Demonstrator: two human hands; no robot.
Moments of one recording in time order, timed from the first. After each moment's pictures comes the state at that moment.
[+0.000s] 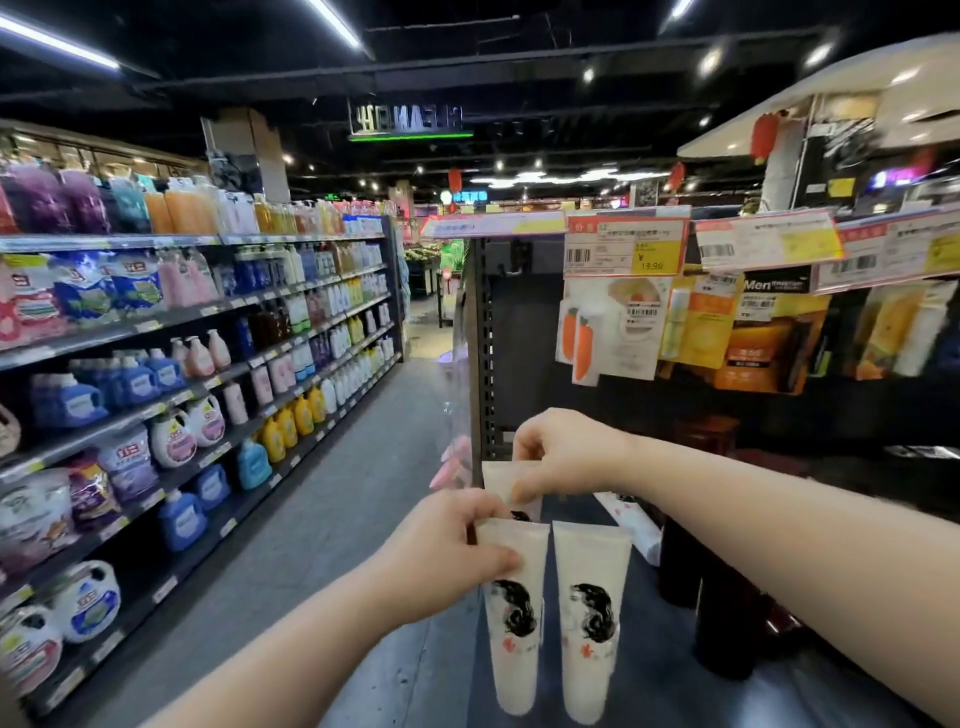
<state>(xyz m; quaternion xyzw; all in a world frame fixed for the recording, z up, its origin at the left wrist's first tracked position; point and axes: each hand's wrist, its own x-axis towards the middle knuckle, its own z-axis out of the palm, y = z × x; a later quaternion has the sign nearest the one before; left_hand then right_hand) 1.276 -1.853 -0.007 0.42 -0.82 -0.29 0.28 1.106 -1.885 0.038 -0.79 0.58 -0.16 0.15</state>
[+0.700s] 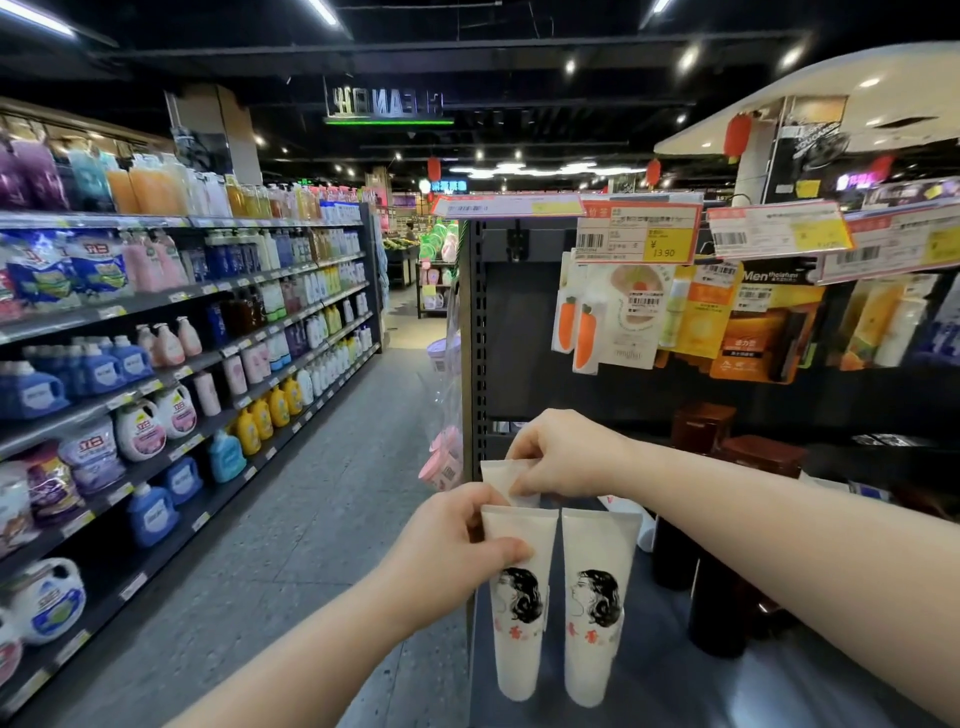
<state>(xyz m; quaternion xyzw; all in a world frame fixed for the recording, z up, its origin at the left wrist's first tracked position) 1.280 -1.856 -0.026 0.40 -0.76 -0.39 0.34 1.113 -1.882 0.025 -0.78 0.59 -0.16 0.13</state>
